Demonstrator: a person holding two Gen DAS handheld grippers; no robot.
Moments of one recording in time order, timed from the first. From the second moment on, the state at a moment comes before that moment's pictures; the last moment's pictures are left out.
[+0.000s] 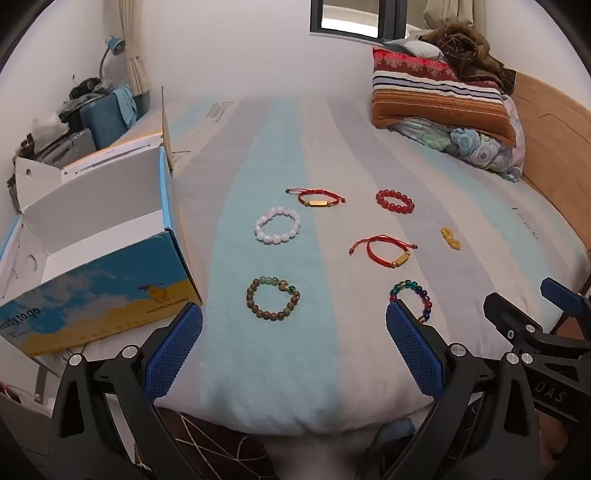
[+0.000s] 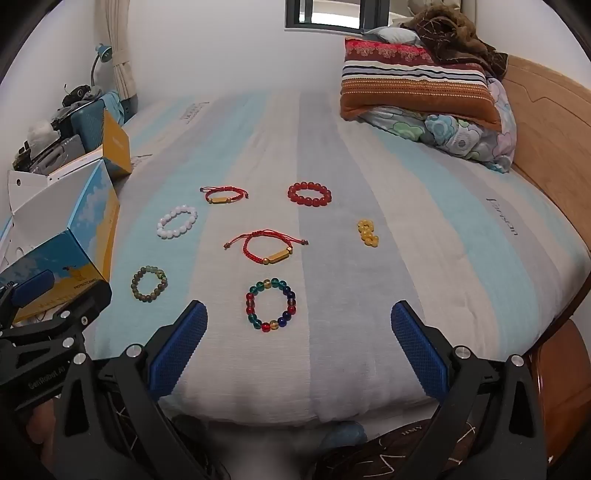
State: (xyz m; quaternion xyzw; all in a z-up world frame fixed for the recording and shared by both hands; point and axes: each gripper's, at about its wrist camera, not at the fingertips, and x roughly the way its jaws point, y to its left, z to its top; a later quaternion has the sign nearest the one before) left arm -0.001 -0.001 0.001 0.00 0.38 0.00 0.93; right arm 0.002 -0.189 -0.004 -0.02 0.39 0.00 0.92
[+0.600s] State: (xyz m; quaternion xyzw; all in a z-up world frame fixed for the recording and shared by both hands) left arm -0.001 0.002 0.001 -0.01 0.38 0.01 0.93; right arm -0.001 -0.183 0.000 -0.02 0.38 0.00 0.92
